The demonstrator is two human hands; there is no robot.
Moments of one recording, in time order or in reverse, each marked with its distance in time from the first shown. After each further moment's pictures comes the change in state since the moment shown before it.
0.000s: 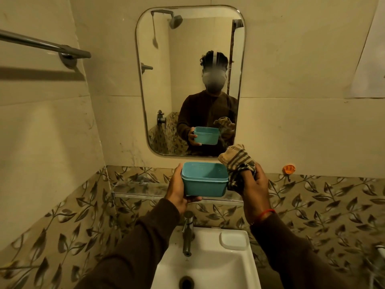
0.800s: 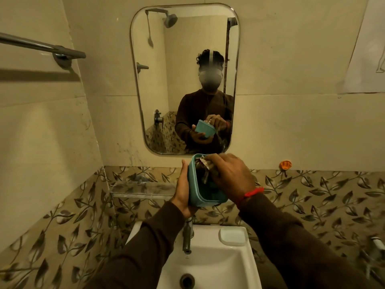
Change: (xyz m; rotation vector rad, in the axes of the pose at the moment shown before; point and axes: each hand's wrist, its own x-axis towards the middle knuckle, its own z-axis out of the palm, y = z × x) left_hand -0.008 -0.018 0.016 -0.263 -0.367 -0.077; right_hand 0.008 -0.022 0.026 -1.376 -0.398 -0.701
